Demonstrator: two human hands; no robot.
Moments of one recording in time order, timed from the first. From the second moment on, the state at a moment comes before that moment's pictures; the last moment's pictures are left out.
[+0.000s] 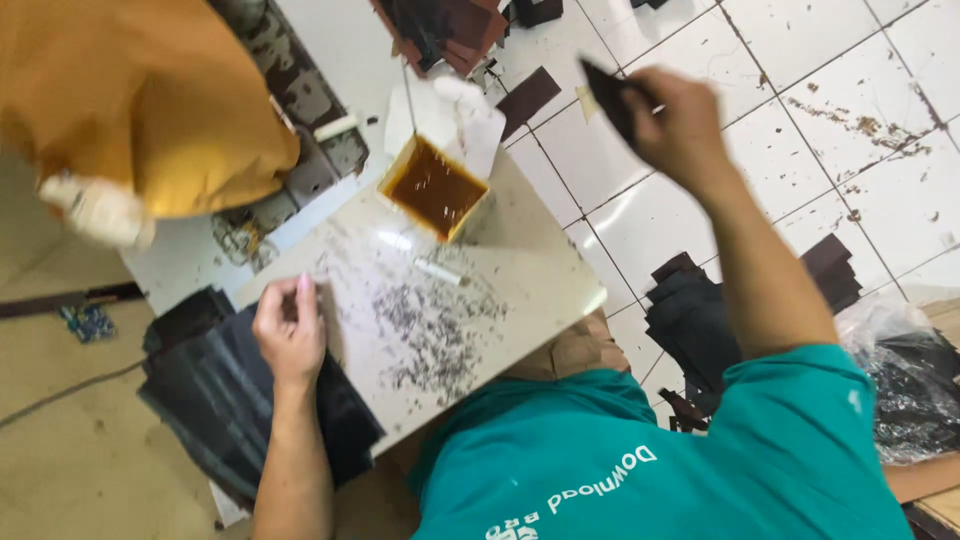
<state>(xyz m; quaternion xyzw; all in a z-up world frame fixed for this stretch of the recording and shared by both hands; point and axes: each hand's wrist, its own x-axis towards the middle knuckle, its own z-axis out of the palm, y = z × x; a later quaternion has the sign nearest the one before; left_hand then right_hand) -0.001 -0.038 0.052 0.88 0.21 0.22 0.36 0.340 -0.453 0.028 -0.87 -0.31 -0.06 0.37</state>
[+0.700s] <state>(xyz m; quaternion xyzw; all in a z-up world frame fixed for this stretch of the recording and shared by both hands) 0.000 -0.053 0.059 0.83 0.32 0.26 0.37 0.431 -0.295 -0.302 -0.89 -0.32 0.10 0.32</state>
